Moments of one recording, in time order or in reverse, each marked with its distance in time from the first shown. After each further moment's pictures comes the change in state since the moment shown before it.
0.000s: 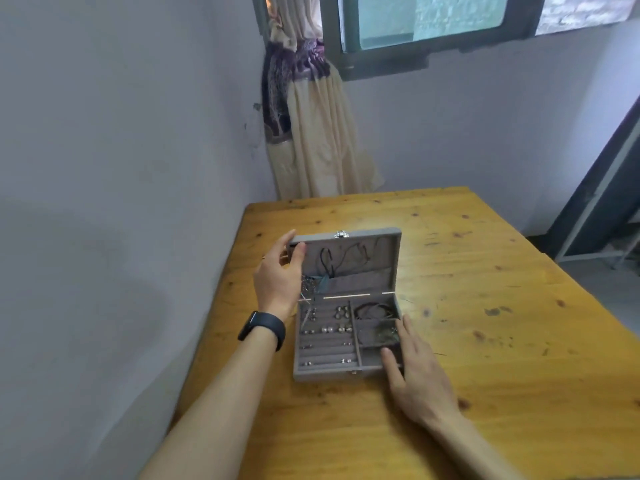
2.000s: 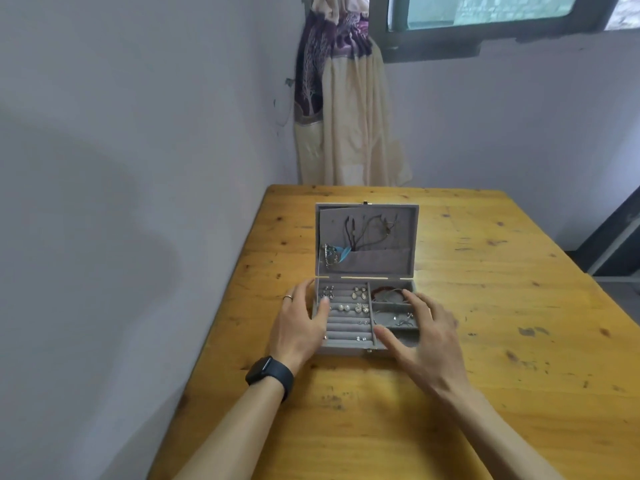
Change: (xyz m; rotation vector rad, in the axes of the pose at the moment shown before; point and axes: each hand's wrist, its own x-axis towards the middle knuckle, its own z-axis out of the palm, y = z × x) left_hand -0.049 -0.080 0.001 0.205 -0.231 -0.064; right_hand 0.057 -0.027 -0.008 -0.009 0.208 -0.173
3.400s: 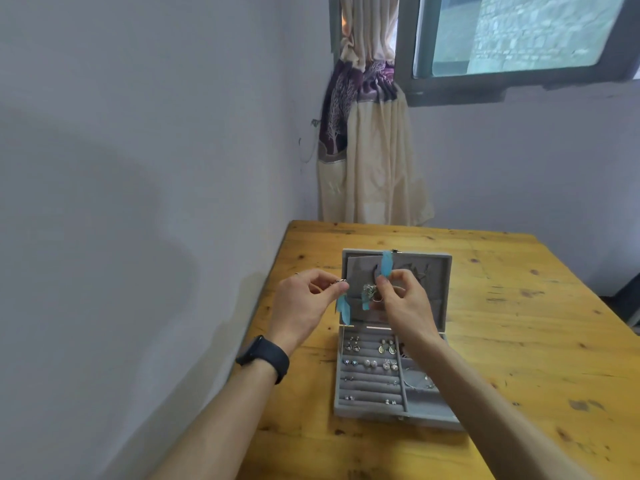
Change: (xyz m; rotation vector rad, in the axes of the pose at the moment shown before) left_hand 0.076 0.059 -0.085 -0.131 0.080 0.138; right_hand 0.127 -0.098 0.021 0.793 -0.131 0.372
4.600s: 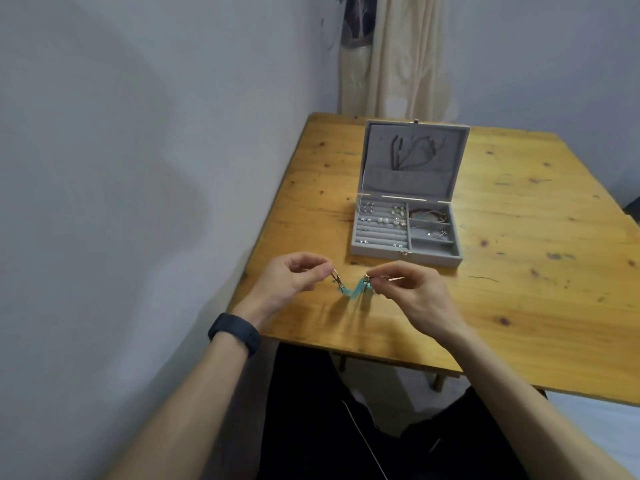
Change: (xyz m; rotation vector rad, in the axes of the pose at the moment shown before) left_hand -0.208 -0.037 -0.053 -0.422 -0.306 -0.479; right_hand -0.205 0.057 -0.034 -0.239 -0.333 -0.048
